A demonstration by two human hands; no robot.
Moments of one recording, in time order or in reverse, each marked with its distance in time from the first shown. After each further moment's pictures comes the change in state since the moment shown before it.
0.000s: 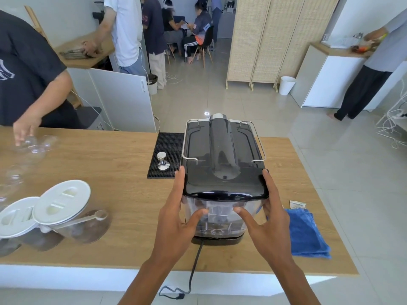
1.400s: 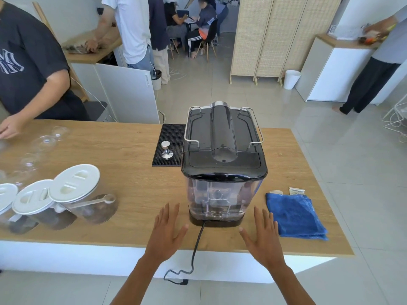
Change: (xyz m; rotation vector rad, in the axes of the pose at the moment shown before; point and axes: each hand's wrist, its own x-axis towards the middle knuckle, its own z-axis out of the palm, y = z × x) left_hand -0.072 -0.159 0.000 0.640 -0.330 -0.254; right_hand -0.072 0.165 0.022 -0.646 -0.289 0.199
